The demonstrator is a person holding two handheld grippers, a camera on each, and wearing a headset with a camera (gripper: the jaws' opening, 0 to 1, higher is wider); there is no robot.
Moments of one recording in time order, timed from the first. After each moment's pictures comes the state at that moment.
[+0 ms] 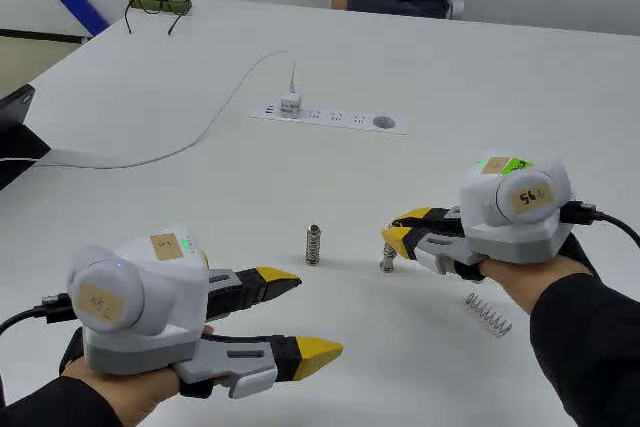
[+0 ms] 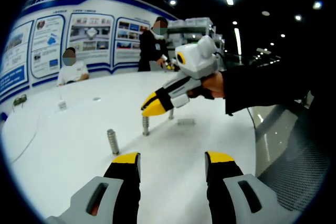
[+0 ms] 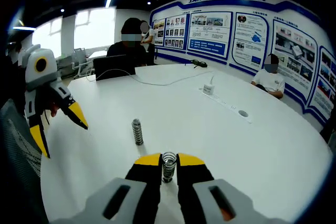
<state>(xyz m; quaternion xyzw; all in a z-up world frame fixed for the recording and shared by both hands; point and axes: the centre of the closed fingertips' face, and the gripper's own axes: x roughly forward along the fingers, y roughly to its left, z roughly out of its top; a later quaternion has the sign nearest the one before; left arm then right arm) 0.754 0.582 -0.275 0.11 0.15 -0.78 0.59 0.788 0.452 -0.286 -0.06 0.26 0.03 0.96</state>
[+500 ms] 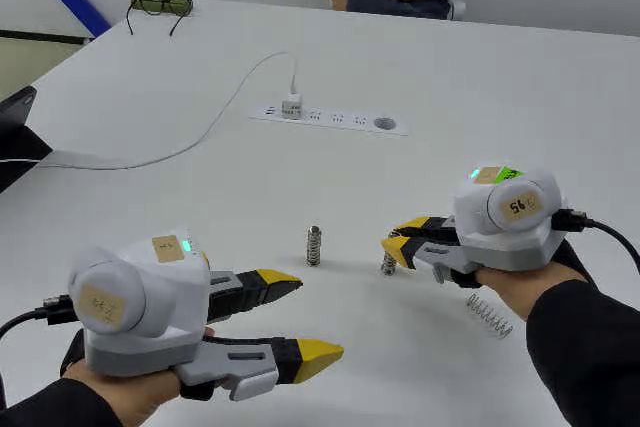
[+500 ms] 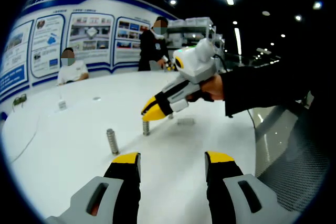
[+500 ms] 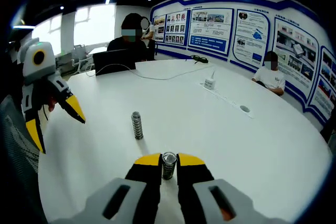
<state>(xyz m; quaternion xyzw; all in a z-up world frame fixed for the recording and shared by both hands) 0.753 0.581 -0.276 0.11 0.15 -0.78 0.59 0.788 0.451 -0.299 -0.06 0.27 0.03 0.96</state>
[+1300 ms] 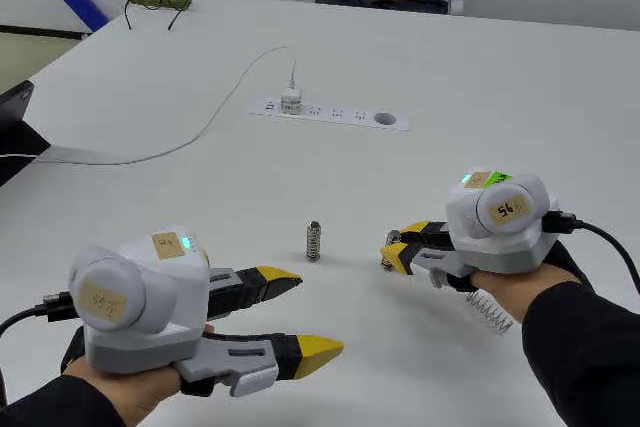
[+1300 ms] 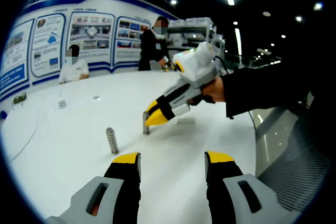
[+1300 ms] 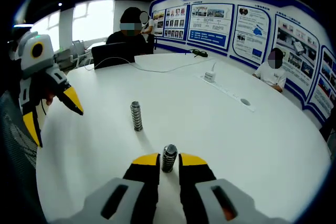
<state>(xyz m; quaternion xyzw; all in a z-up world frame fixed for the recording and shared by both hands) 0.753 0.581 -0.278 0.11 0.16 -0.78 0.59 0.781 0.451 -0.312 -0.06 0.29 0.03 0.95</state>
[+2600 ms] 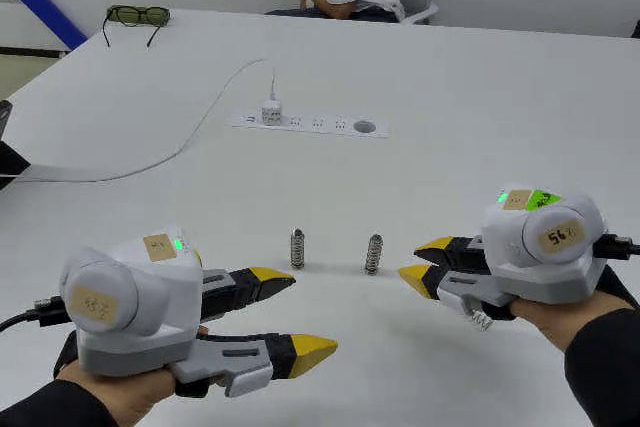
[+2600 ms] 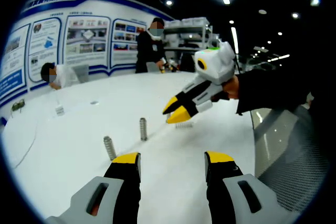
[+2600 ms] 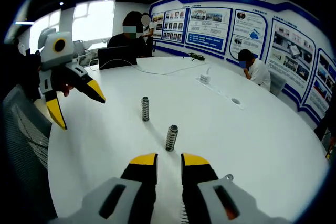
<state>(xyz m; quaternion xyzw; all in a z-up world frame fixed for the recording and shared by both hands) 0.748 0.574 -0.268 0.12 0.14 -0.79 0.59 0.729 0.455 -0.290 -0.07 0.29 0.02 0.96</state>
